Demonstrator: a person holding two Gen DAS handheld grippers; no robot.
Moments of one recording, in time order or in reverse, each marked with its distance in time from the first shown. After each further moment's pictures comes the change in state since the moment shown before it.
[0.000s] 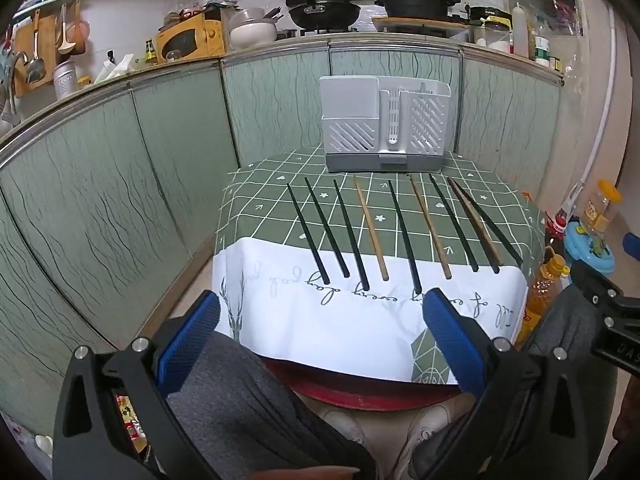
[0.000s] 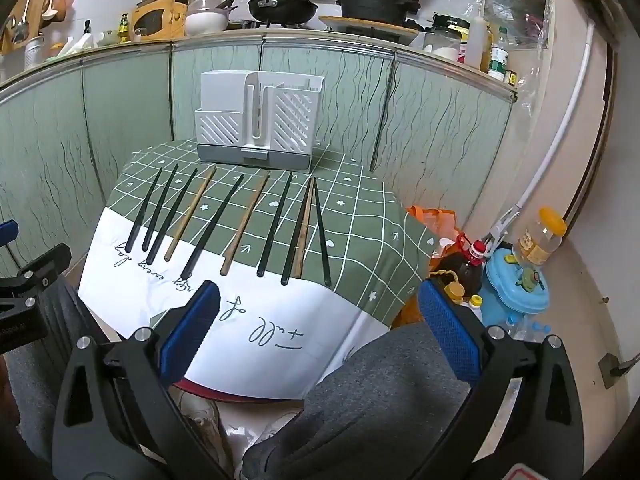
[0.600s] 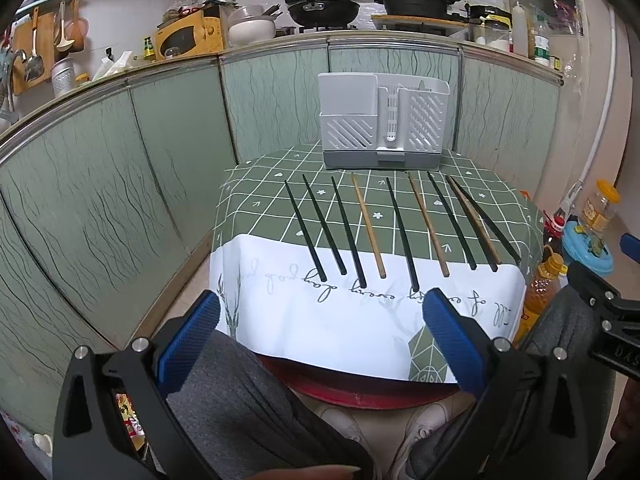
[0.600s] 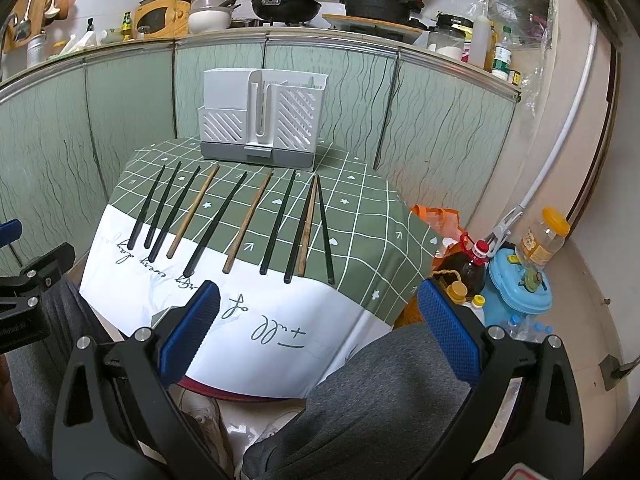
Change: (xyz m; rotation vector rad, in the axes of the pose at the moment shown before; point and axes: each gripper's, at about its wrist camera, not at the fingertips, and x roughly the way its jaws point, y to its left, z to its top) left arm 0.002 -0.001 0.000 -0.004 0.010 -0.005; right arm 0.001 0.003 -0.001 -0.011 0.005 0.008
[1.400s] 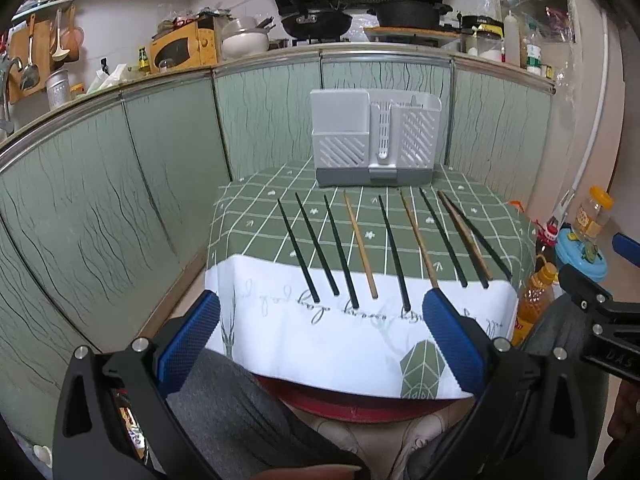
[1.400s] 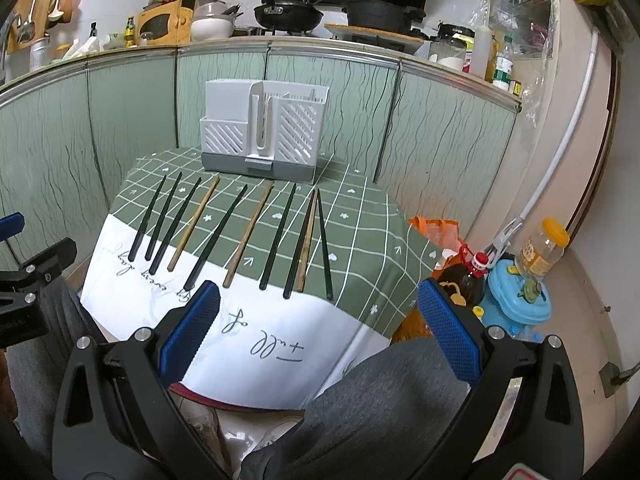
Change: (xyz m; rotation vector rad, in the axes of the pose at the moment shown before) left arm -0.006 -0.001 0.014 0.013 -0.052 -0.026; right arm -0.002 -0.004 0.013 -0.008 -0.041 0.001
